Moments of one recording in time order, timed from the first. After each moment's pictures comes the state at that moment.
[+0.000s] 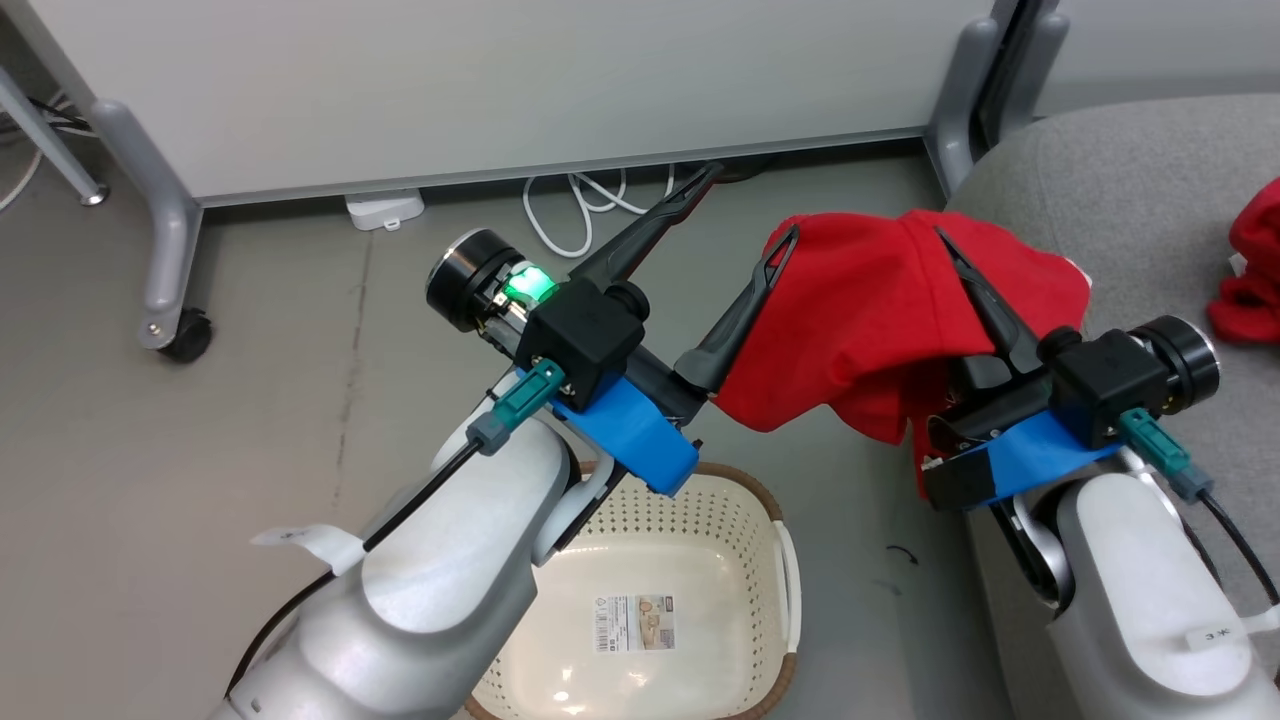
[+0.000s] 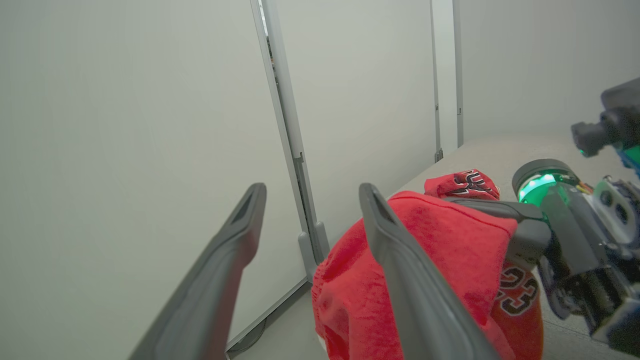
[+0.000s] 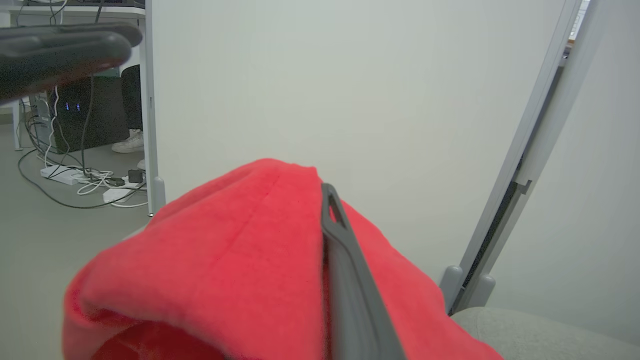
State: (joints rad) left arm -0.73 0.11 -0.75 0.39 -0.35 -0.12 -0.26; right arm -0.46 -0.17 0.20 0.29 0.04 0.13 -0.26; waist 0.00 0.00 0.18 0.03
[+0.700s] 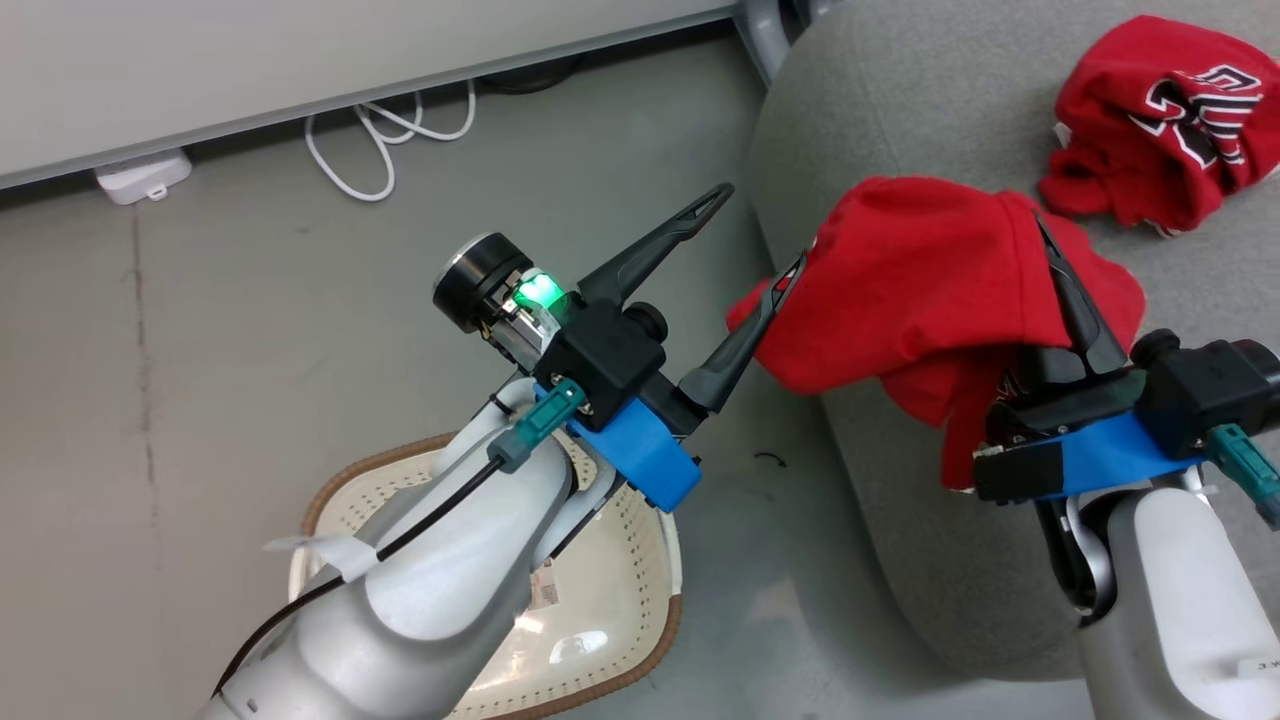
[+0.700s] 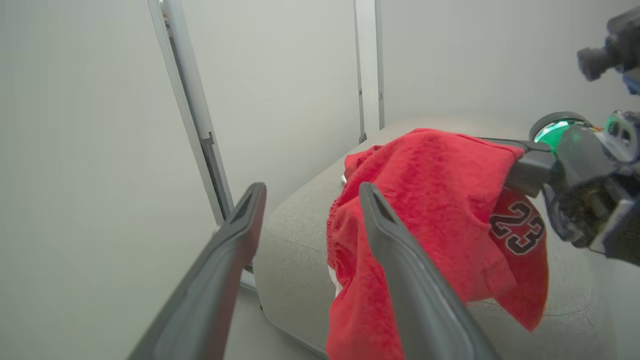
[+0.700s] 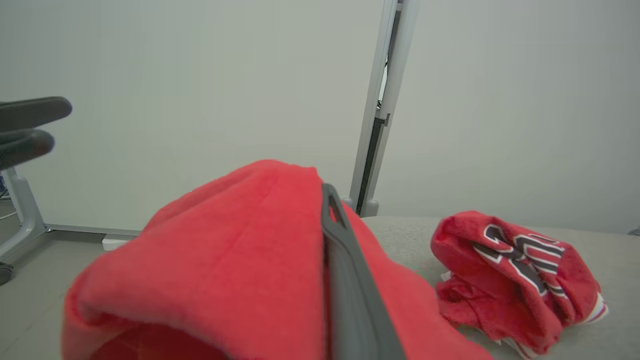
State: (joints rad) left arm -0.74 0.14 -0.79 0.38 -0.31 -0.12 -0.26; right arm -0.40 -0.11 0.03 0.20 0.04 0.13 -0.26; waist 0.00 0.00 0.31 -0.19
